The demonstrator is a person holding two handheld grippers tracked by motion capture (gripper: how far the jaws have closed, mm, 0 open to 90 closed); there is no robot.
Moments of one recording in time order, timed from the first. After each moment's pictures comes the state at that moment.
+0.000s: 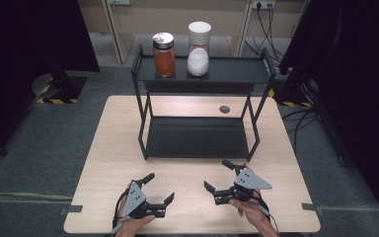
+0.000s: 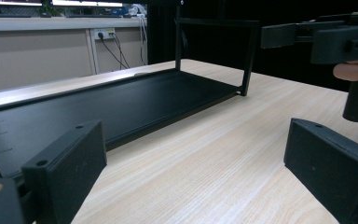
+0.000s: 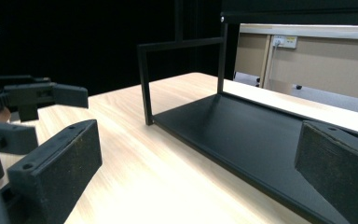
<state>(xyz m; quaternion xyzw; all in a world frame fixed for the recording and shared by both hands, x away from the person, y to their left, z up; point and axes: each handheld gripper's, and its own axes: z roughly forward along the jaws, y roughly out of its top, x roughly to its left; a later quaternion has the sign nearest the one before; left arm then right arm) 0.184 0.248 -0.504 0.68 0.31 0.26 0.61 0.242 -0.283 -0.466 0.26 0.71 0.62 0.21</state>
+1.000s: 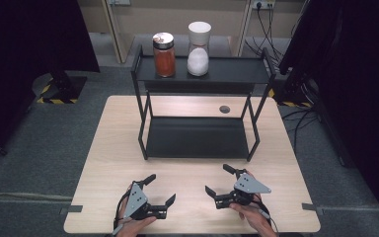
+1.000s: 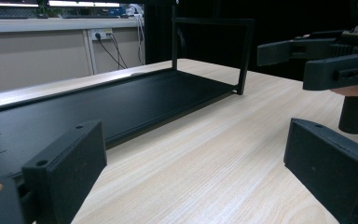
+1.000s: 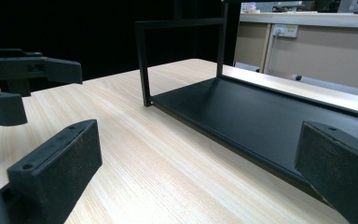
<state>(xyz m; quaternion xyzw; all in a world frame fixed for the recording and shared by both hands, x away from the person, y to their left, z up) 0.182 0.246 -0.504 0.68 0.30 0.26 0.61 0.239 -0.286 -0.479 0.26 0.72 0.60 0.21</state>
